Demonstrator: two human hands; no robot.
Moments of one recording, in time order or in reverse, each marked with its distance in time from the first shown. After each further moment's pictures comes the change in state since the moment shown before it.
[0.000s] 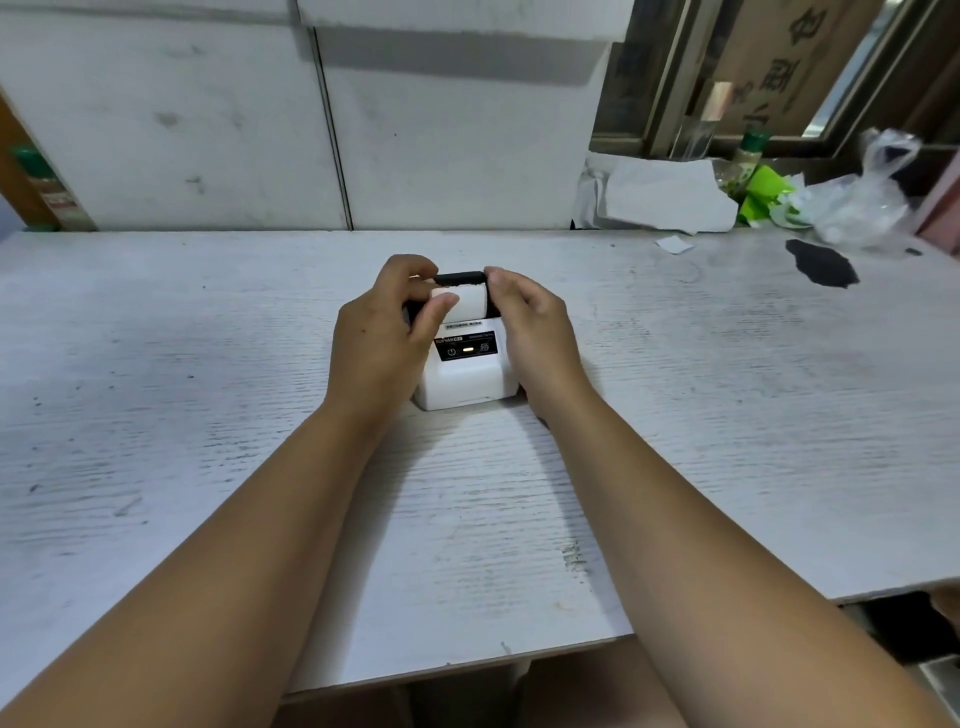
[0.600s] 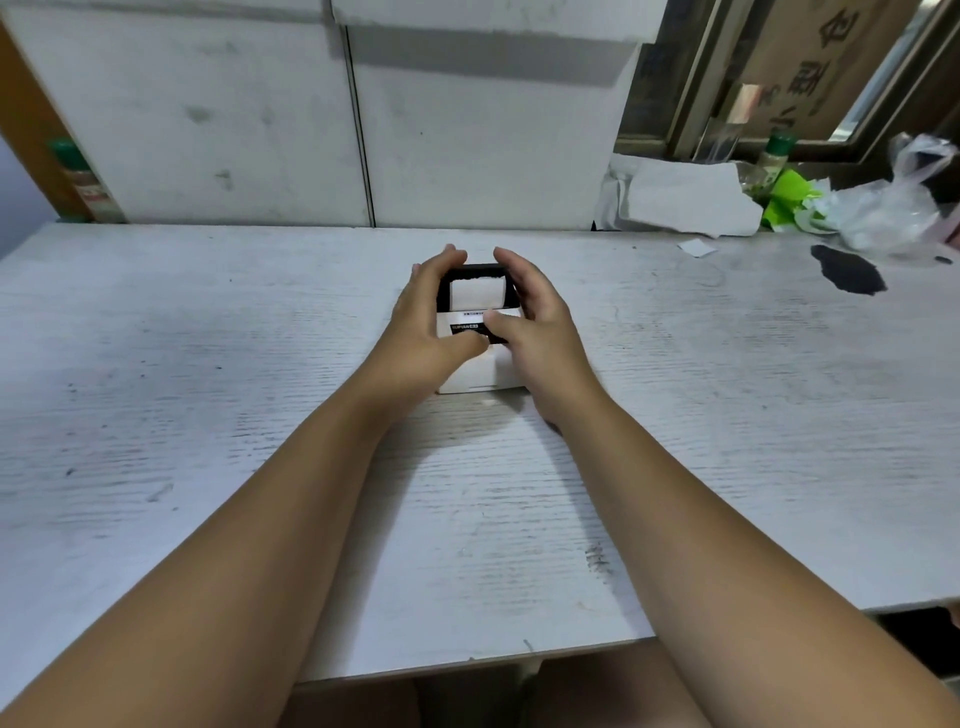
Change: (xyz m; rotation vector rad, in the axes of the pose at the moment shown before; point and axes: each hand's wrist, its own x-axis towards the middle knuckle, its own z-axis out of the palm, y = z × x) left_hand 0.002 -0.009 -0.005 -0.294 -0.374 -0.147; right_hand -0.007 0.002 0.007 0.078 -0.155 -0.111
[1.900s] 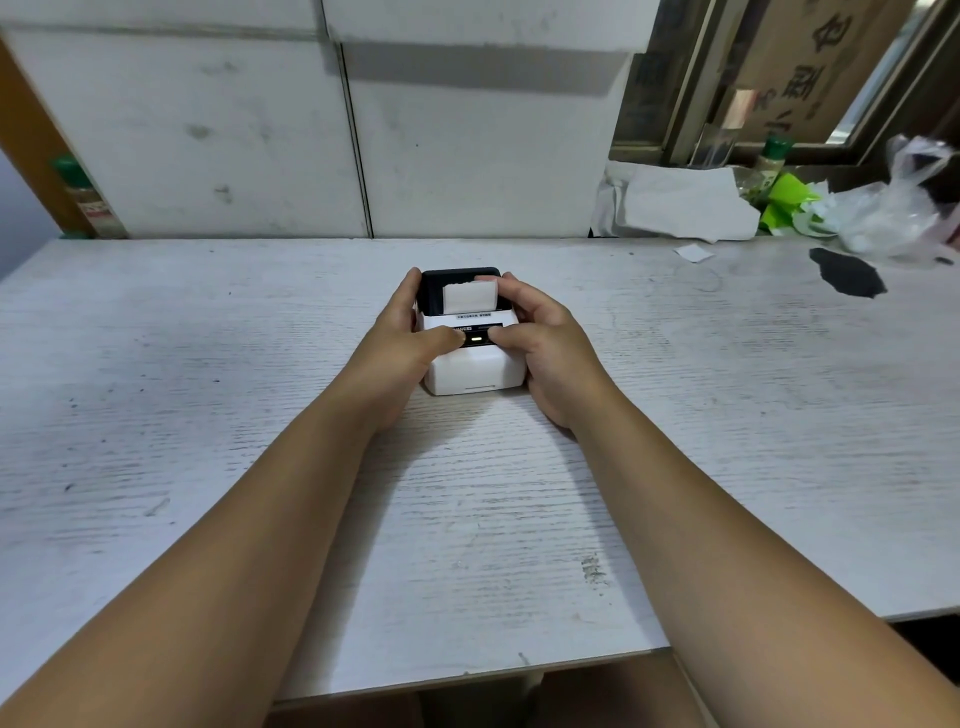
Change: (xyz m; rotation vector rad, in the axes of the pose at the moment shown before) left_hand 0.010 -0.007 -0.009 -0.343 -0.041 -0.181; right_hand 0.004 -0.001 -0.015 0.225 -0.169 0.087
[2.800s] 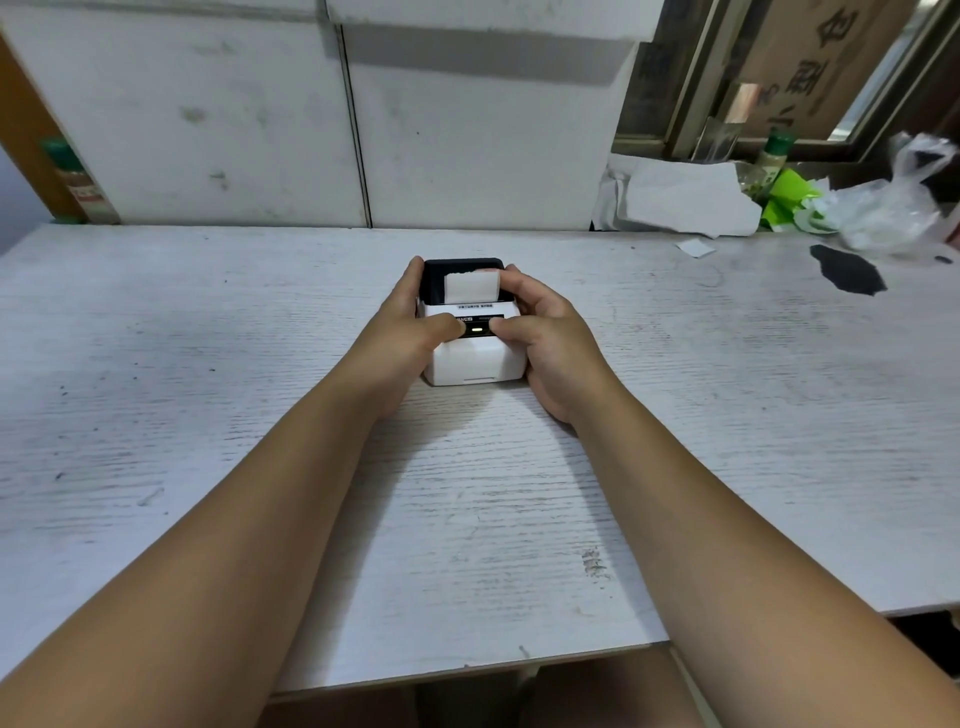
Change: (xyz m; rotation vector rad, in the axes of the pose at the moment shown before) left_hand 0.004 -0.001 0.000 0.007 -0.013 -0.005; right_hand 0.006 0.009 0.001 0.036 0.019 0.014
